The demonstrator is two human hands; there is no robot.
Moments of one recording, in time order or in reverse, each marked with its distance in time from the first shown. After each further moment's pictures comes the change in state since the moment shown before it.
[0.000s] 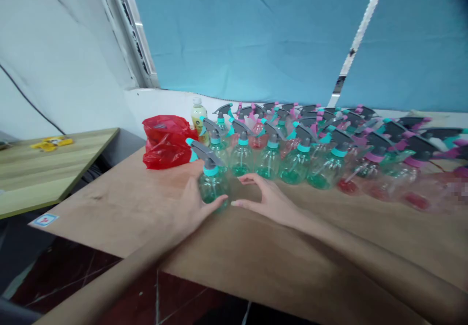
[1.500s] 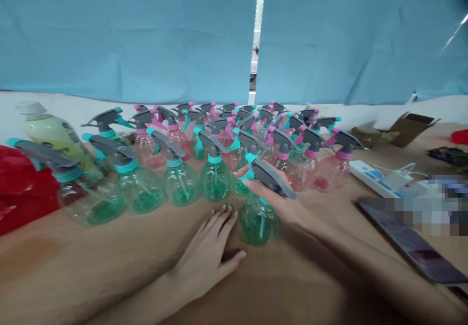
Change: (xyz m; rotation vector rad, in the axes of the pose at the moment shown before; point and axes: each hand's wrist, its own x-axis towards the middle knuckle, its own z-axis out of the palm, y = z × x) left_hand 0.013 0.121 0.162 0.086 -0.698 0.614; right_hand -0.050 0.071 -0.157 0.208 0.429 0.003
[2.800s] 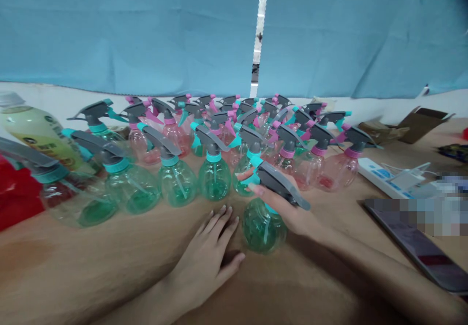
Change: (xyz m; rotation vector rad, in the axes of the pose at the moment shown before) left_hand 0.002 0.004 -0.003 0.198 -0.027 0.053; right_hand -0.010 0.002 -0.003 0.041 -0.048 0.081
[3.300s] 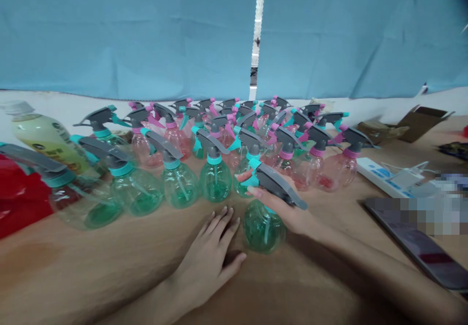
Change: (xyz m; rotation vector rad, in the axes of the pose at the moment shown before) left_hand 0.000 -0.001 -0.001 -0.004 -0.026 -0.001; right_hand 0.002 0.001 0.000 -0.042 0.000 -0.015
